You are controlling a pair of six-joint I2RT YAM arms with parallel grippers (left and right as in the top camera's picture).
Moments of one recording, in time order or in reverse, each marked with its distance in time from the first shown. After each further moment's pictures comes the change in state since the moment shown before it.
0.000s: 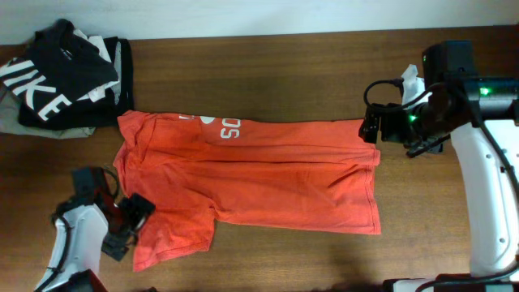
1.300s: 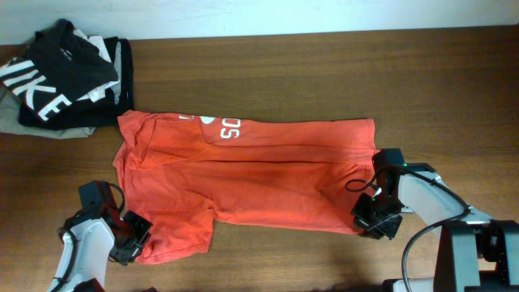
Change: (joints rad) left arm 0.009 -0.043 -0.153 0.076 0.009 -0.014; right arm 0.000 0.014 -1.019 0.570 -0.003 0.460
